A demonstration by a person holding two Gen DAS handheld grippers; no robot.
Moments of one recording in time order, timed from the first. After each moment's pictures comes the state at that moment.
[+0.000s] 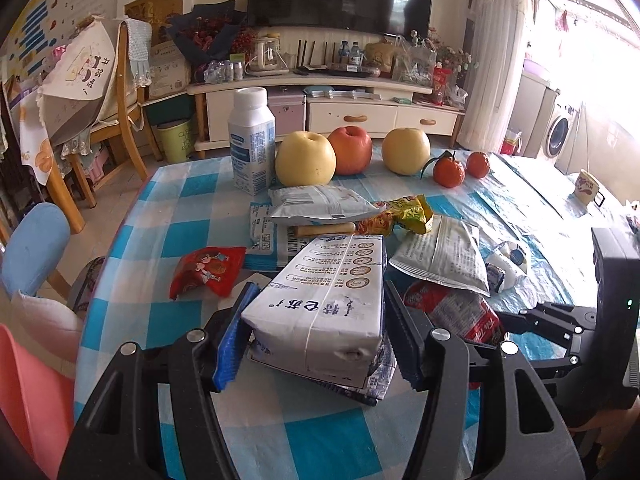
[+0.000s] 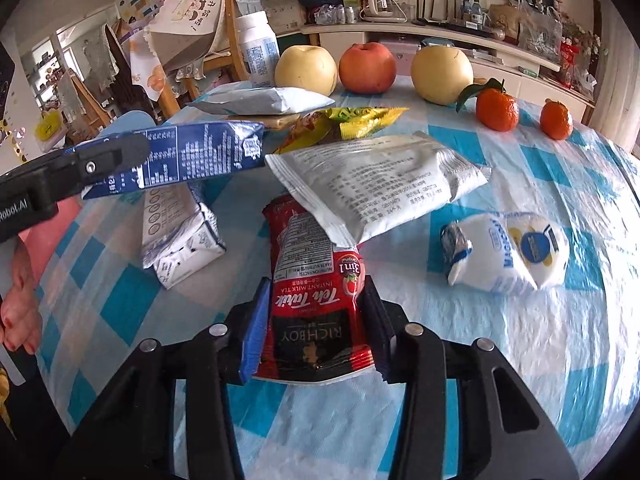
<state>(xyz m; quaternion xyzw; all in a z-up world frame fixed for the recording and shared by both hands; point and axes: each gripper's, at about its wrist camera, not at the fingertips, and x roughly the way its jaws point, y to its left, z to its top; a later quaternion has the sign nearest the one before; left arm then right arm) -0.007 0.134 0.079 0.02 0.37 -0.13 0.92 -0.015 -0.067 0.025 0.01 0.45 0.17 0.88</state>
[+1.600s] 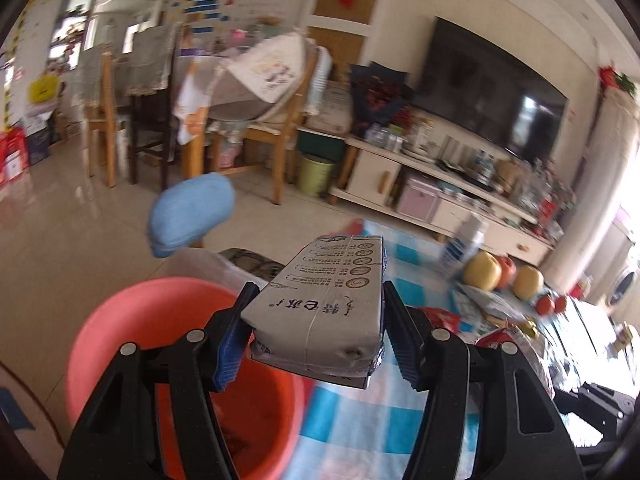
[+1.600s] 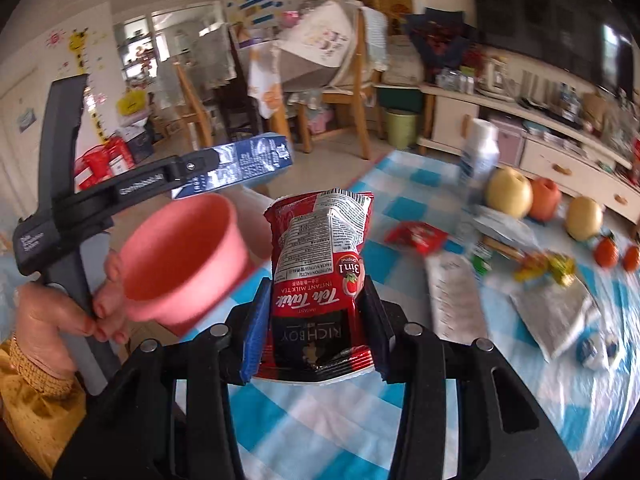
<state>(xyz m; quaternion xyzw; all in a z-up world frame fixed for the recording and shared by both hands) -0.097 0.386 0.138 -0.15 0.26 0.09 0.95 -0.087 0.154 0.140 -0.05 0.36 0.32 0.88</state>
